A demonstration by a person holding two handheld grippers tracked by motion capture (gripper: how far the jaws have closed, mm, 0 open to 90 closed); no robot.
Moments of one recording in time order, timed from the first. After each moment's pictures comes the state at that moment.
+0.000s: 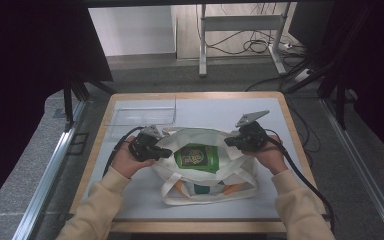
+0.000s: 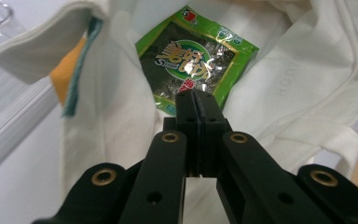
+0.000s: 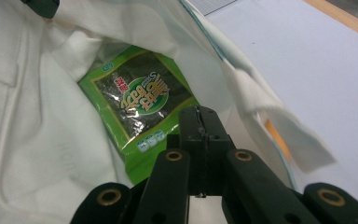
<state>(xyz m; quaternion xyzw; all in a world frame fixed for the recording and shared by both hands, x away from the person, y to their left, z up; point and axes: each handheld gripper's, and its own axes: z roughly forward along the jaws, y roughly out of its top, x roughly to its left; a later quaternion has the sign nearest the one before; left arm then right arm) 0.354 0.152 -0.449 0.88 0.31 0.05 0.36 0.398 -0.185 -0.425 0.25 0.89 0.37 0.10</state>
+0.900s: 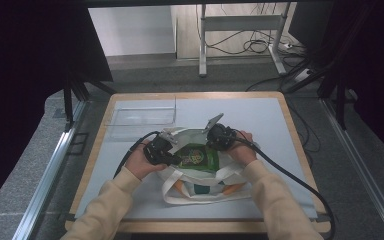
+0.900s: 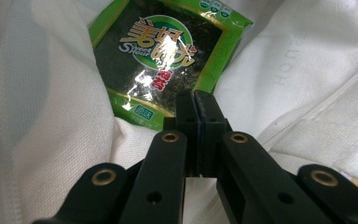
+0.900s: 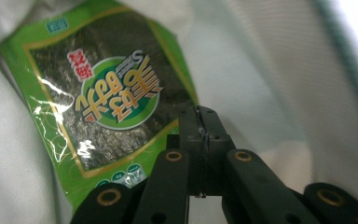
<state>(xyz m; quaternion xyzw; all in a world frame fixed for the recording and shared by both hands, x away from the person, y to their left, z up) 0.362 0.121 -0.470 0.91 0.28 0.01 0.31 0.426 -0.106 -0.470 0.18 0.95 0.23 0.14</state>
